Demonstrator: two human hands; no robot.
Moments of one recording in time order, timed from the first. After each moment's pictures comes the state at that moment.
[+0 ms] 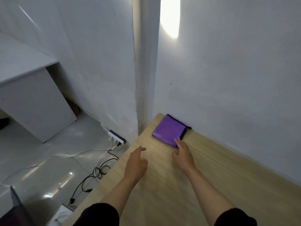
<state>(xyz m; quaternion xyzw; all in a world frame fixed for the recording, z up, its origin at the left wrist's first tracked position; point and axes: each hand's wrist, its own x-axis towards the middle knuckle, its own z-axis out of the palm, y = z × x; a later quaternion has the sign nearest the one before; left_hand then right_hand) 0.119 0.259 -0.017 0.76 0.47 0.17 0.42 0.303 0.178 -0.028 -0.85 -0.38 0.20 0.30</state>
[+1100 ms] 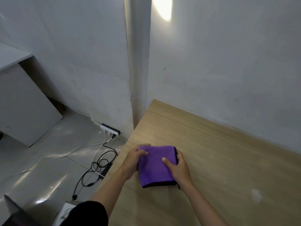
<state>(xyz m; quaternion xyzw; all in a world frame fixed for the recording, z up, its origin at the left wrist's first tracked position) 0.063 0.257 0.004 0.47 0.39 0.06 0.79 0.170 0.112 -0.009 -0.80 -0.13 0.31 0.50</state>
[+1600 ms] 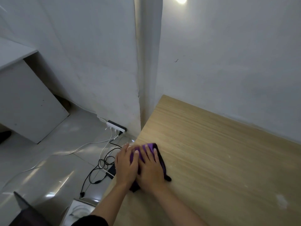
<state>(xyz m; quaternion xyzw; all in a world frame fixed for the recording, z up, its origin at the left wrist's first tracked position) 0.017 0.277 -0.049 0.76 0.46 0.21 0.41 0.089 0.203 -0.059 -0.82 -0.55 0.10 0.12</state>
